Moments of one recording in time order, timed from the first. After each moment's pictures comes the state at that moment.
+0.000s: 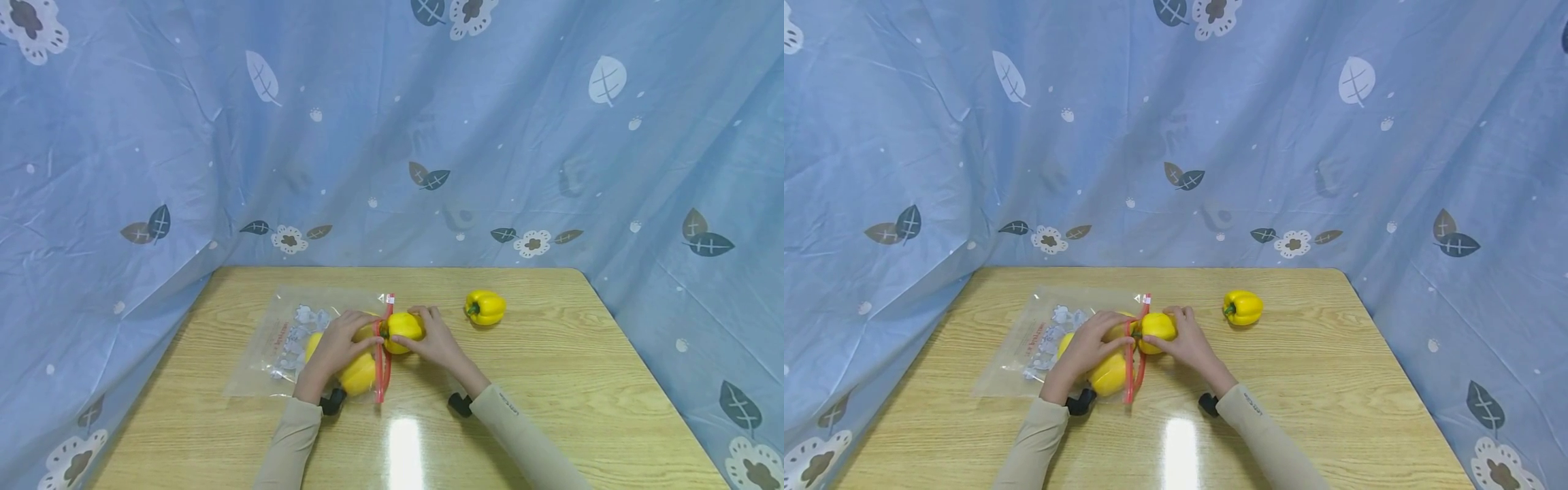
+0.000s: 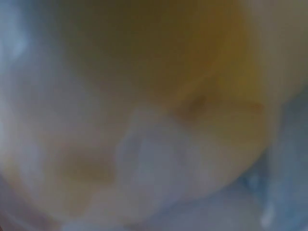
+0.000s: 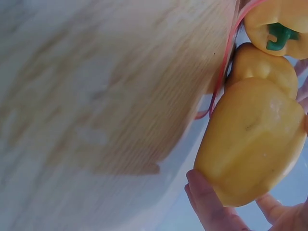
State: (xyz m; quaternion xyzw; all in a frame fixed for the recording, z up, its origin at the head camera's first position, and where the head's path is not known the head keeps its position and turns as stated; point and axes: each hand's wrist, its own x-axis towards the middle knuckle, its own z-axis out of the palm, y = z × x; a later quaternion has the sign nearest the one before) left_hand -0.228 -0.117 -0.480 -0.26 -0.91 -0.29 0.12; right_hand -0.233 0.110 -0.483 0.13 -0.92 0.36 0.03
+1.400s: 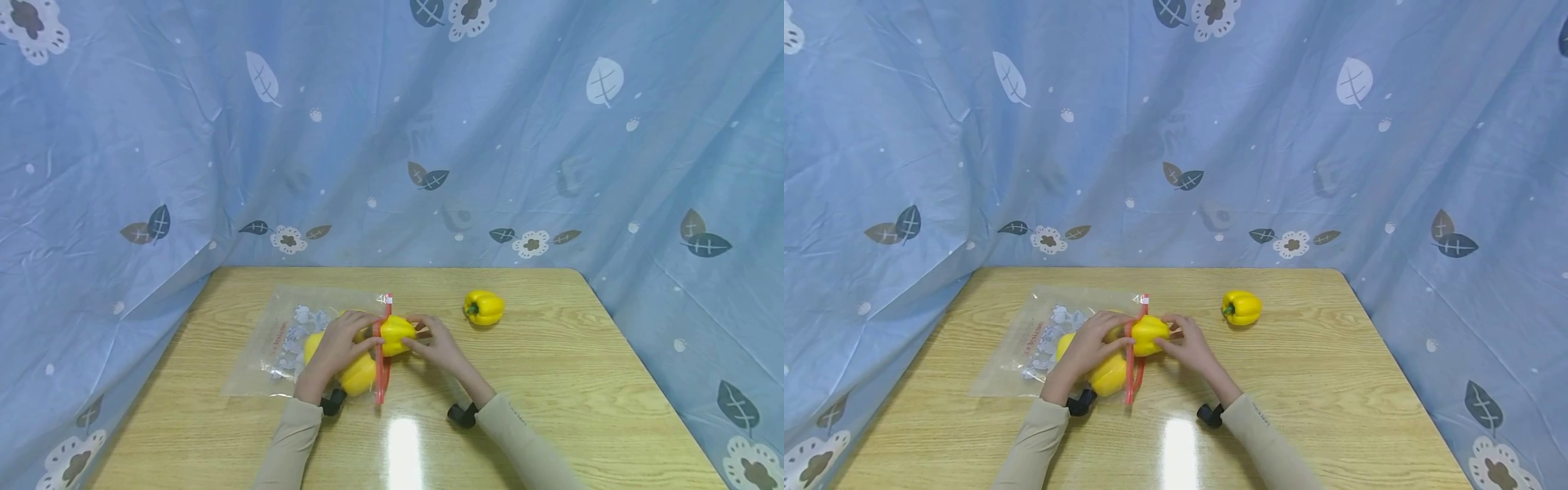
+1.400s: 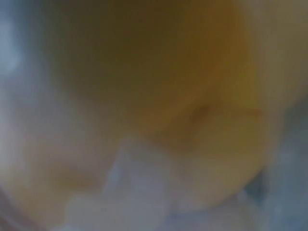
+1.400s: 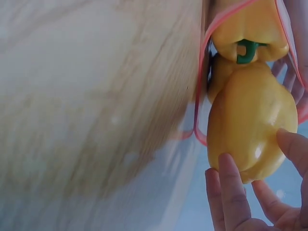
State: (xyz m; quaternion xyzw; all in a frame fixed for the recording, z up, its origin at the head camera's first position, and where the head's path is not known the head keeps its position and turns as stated) left_hand -0.227 -0.114 -0.480 -0.29 -0.90 -0.28 0.15; right_hand -0.222 0.121 -0.484 0.19 -0.86 0.48 0.01
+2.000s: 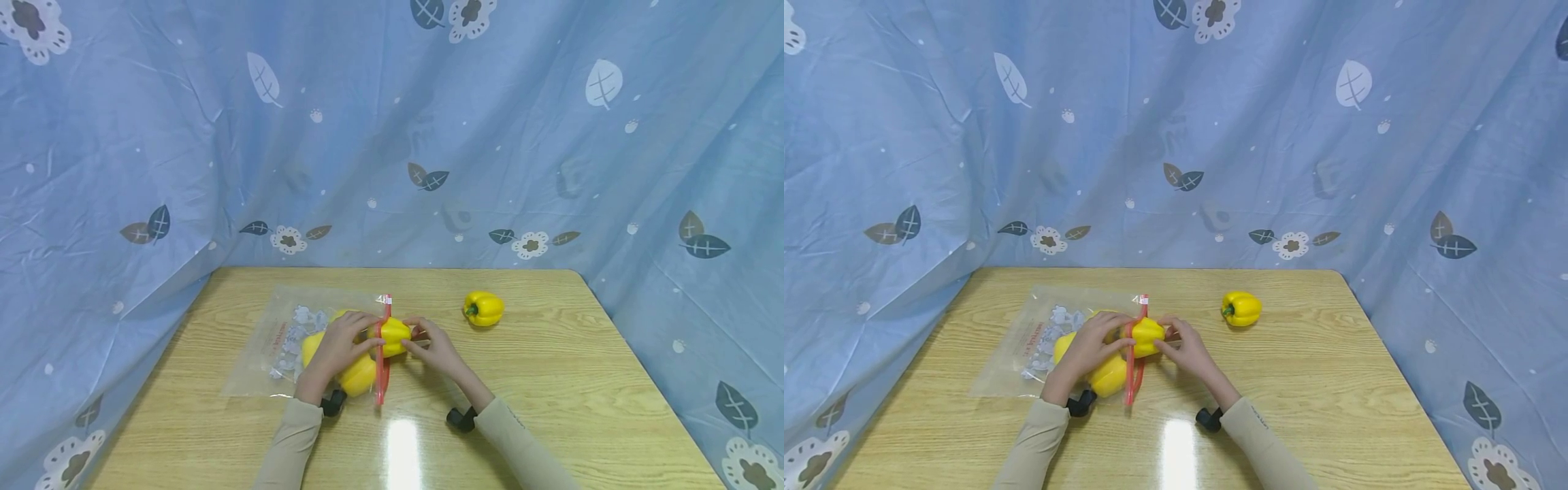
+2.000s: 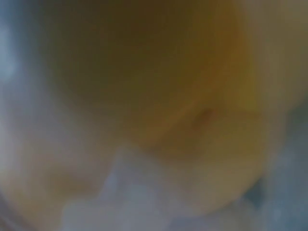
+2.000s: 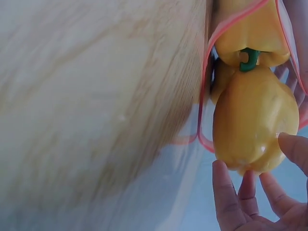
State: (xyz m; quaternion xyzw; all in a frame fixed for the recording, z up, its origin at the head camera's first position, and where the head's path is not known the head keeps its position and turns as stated) left_hand -0.226 -0.112 -0.477 -0.29 -0.91 -0.27 0.15; right_hand -0.203 0.115 -0.460 0.24 -0.83 0.50 0.02
